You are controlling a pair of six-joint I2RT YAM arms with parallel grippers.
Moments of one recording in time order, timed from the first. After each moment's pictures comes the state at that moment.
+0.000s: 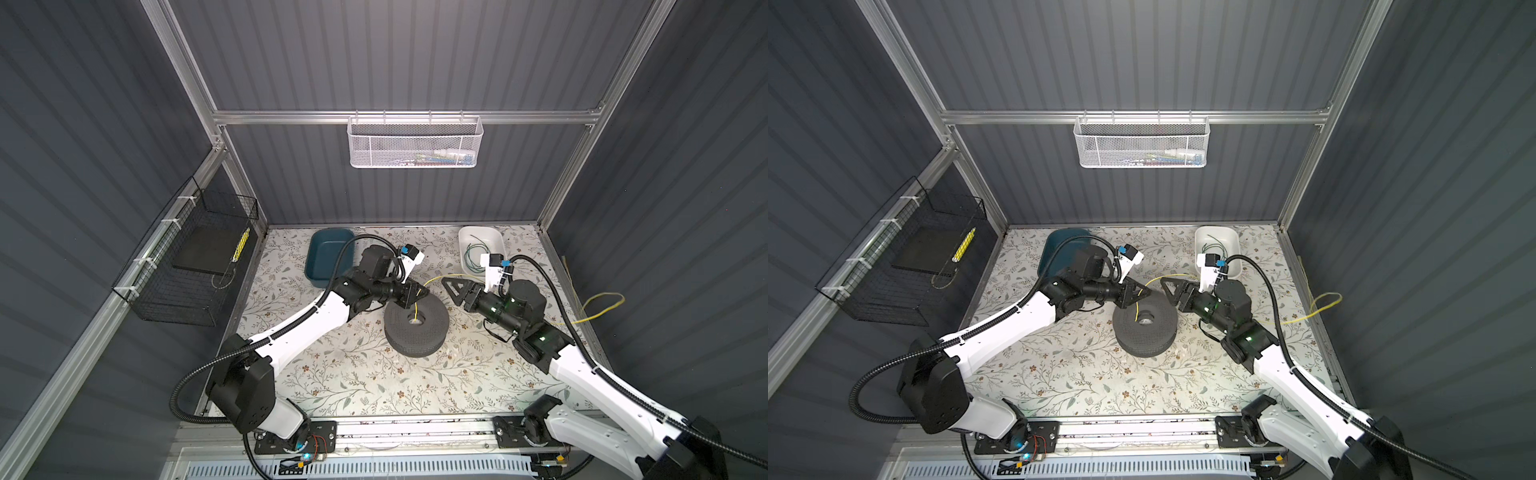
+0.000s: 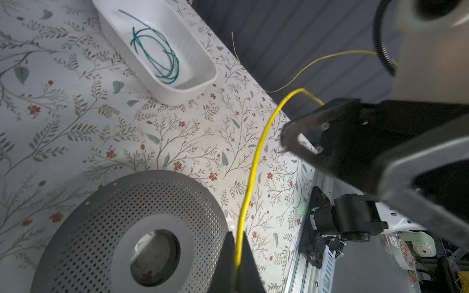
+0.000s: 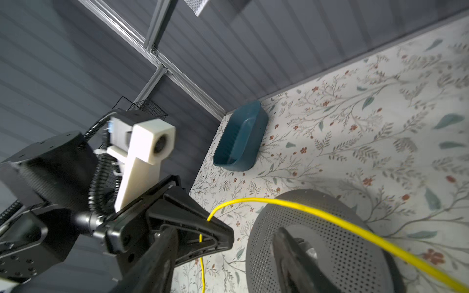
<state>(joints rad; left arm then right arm) -0.70 1.50 1.19 -0.23 0.56 -0.27 0.53 0.98 0.64 0.18 -0.26 0.81</state>
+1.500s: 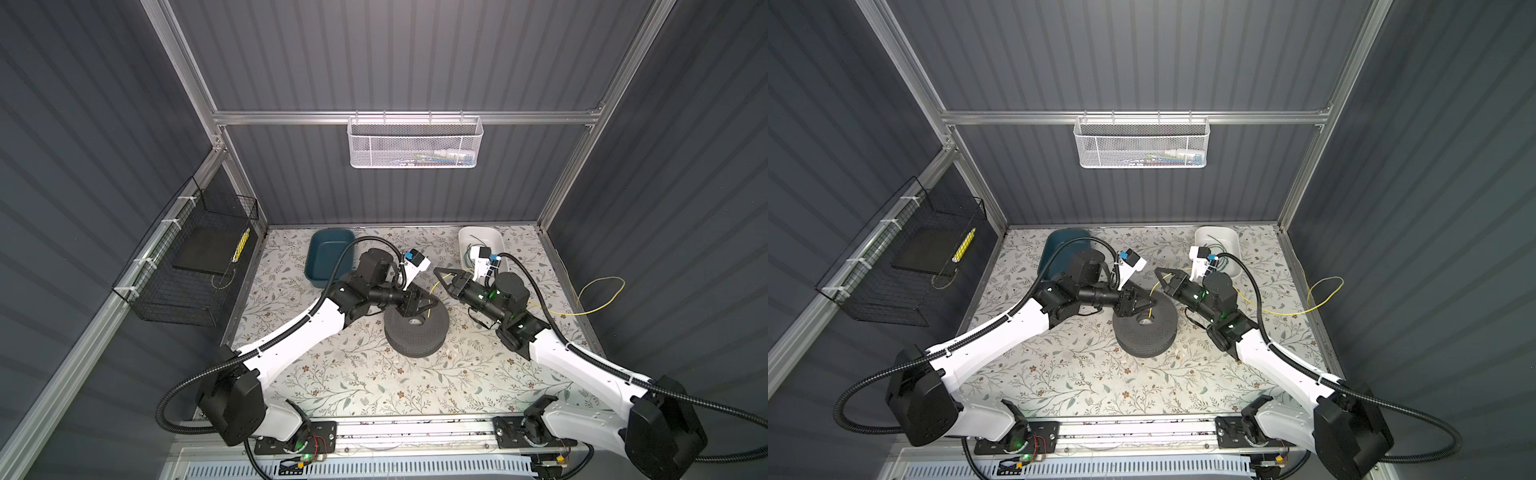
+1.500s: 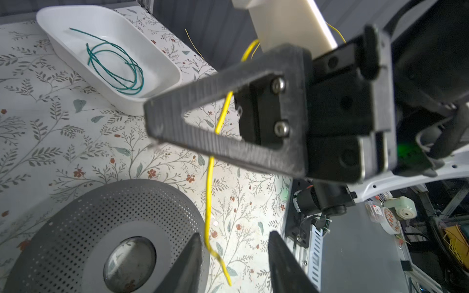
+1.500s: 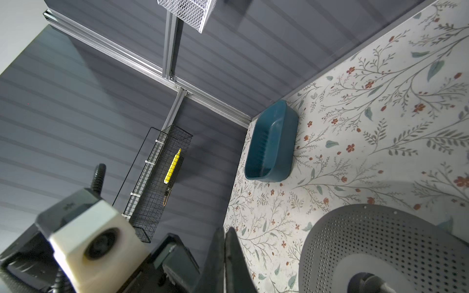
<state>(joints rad) -0.75 1.42 1.14 -0.27 0.63 -0.19 0.55 1.15 0.67 0.43 -0.26 1.04</state>
